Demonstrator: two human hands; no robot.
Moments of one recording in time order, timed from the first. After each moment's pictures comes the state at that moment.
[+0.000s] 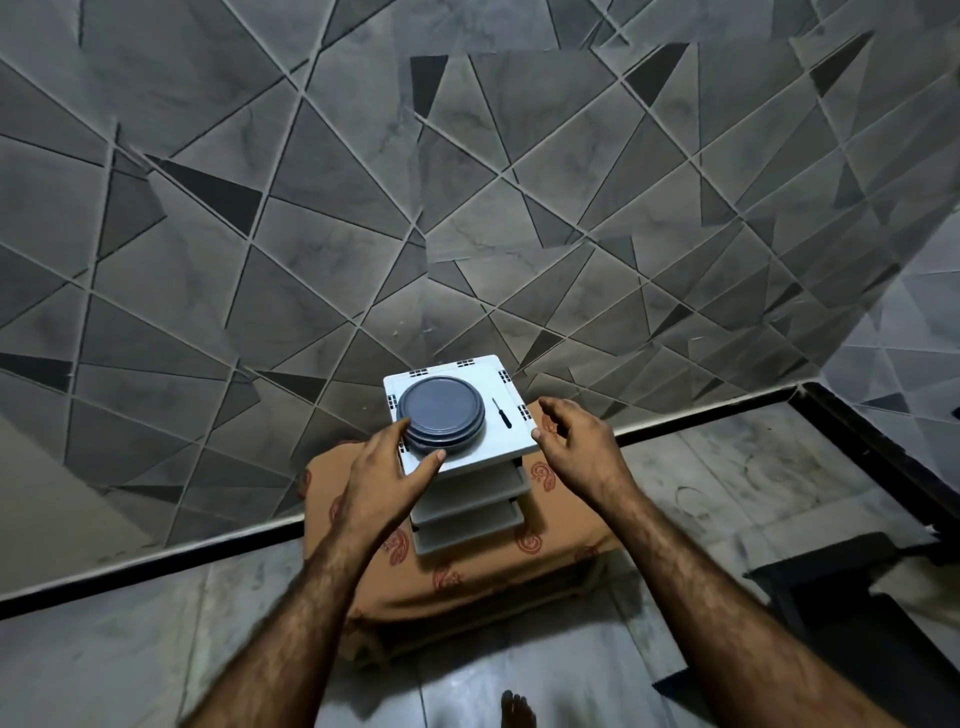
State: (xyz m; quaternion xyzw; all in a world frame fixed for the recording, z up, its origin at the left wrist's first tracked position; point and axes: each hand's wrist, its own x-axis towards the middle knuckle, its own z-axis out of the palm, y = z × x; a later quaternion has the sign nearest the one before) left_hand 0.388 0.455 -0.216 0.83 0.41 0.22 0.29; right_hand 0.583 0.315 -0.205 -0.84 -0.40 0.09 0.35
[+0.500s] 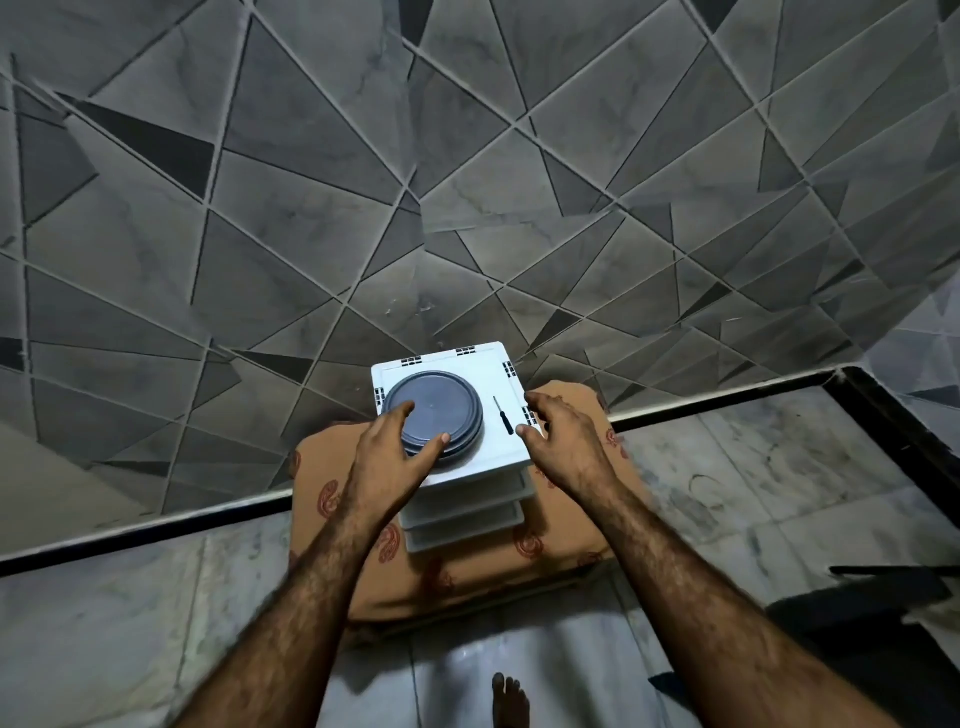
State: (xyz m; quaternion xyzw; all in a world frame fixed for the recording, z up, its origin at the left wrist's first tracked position) left_hand 0.472 0.517 -0.253 0.82 0.44 0.18 0.33; right_hand 0.660 0.398 -0.258 -0.84 -0.41 0.16 0.31
